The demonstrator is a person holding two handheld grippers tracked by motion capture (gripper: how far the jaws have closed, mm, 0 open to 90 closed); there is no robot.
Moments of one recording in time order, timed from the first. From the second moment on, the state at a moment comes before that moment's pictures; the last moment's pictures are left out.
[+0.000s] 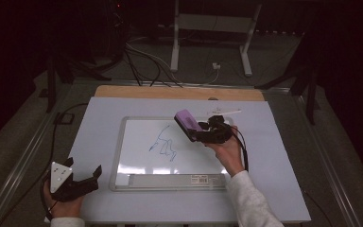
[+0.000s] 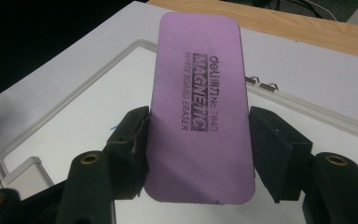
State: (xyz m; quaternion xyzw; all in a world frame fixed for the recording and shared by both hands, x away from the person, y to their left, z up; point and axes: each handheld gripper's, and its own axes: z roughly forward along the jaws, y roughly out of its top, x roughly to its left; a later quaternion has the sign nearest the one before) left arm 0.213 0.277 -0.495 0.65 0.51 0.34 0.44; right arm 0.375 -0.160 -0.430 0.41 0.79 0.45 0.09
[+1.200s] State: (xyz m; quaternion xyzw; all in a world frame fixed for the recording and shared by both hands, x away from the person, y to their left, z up) left arm 0.212 0.277 -0.494 0.65 0.51 0.35 0.44; right arm 0.376 -0.124 -0.475 0.37 0.85 0.37 0.06
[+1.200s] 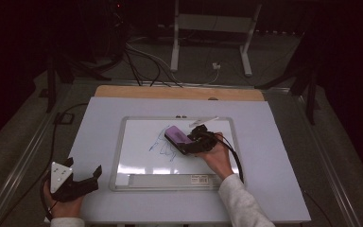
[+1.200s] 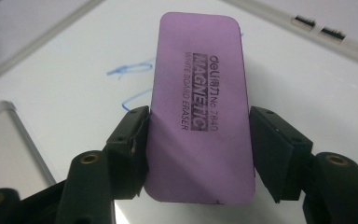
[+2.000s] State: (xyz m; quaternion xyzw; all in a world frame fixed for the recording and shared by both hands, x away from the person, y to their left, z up) left arm 0.212 0.277 -0.495 0.65 0.51 0.34 0.44; right arm 0.383 -0.103 -0.497 0.40 0.84 0.36 0.03
